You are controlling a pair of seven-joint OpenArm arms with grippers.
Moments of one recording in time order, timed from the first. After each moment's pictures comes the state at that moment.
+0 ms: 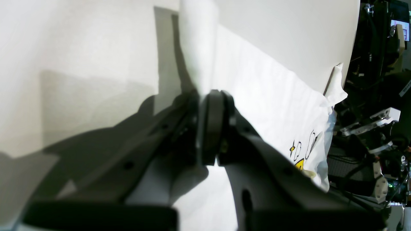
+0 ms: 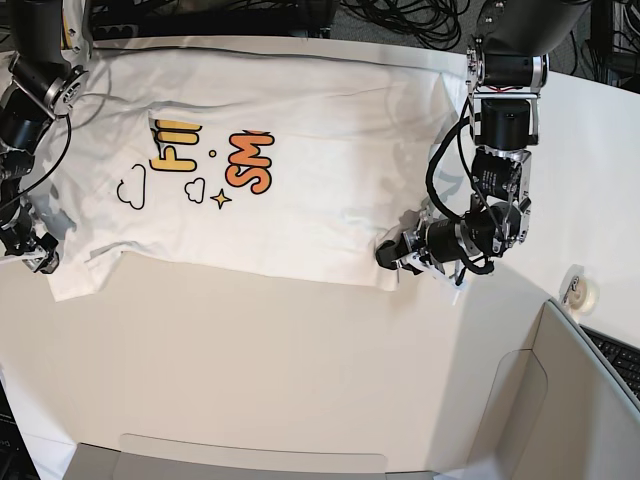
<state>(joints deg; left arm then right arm) -22.7 -11.0 -2.3 50.5 -55.2 -12.8 56.4 27.7 27.3 36.1 38.9 20.8 23.5 -38.7</state>
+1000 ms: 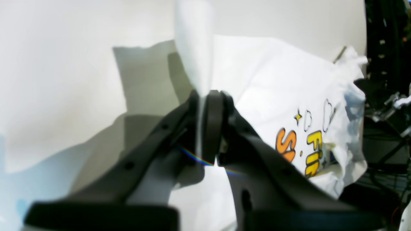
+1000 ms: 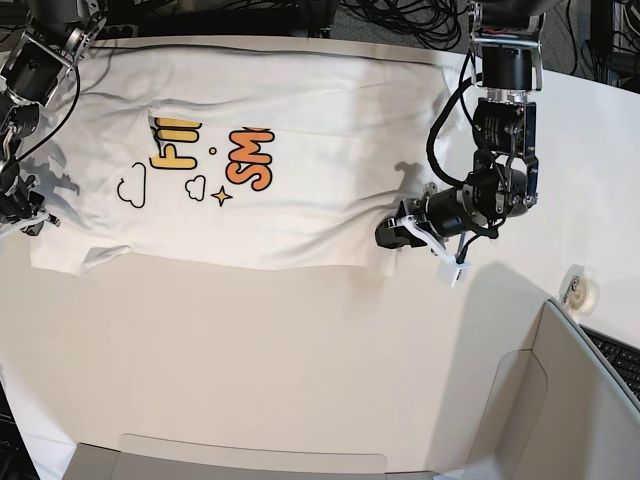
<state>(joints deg) -9.4 -11.2 -2.2 82.6 -52.8 -10.8 59.5 12.8 25.7 36.0 63.3 19.1 25.1 -43.9</state>
